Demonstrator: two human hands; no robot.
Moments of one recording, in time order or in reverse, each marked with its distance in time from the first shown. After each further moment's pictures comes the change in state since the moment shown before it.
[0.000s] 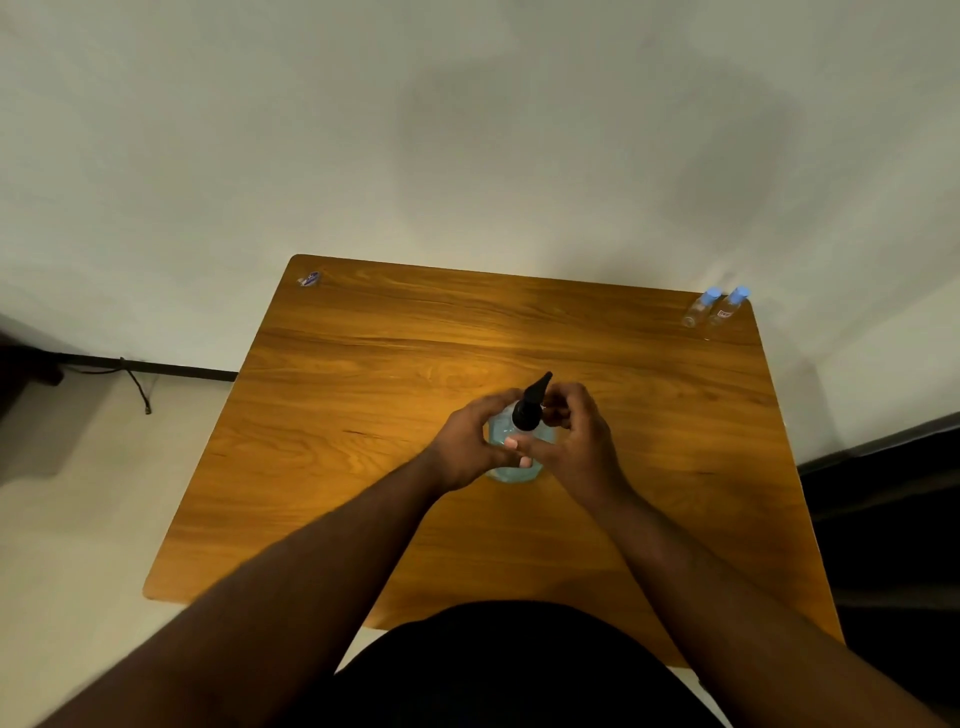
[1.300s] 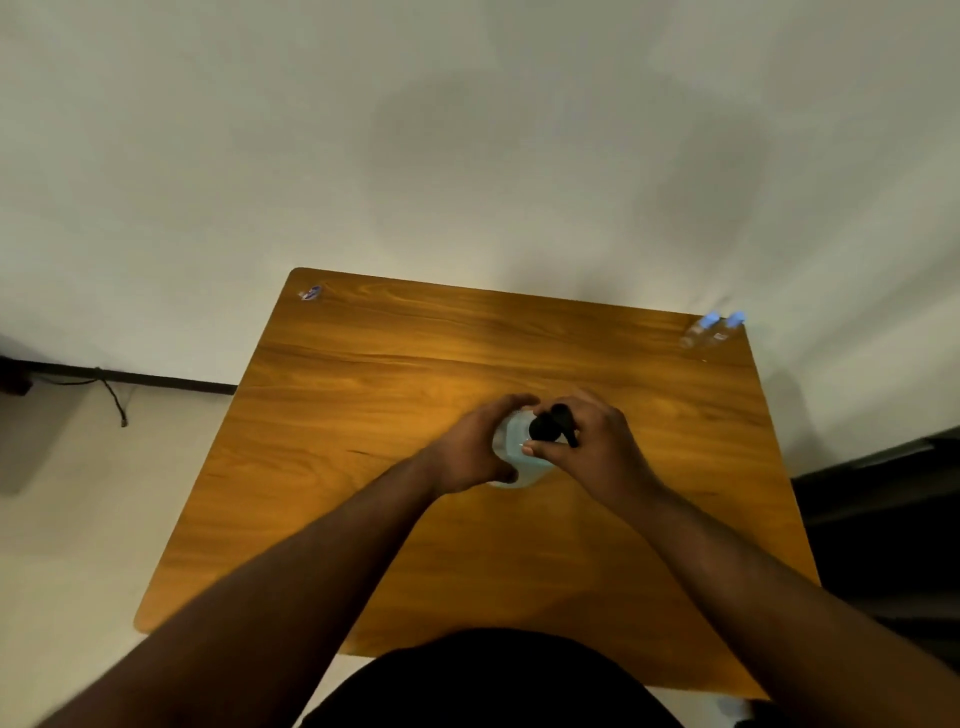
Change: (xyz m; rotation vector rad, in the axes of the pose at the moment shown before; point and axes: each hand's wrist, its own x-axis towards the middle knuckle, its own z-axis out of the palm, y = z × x) left_hand 0.012 0.003 -0.037 0.183 -0.129 0.059; right_hand 0.022 -0.057 -0.013 -0.330 -0.146 -0.110
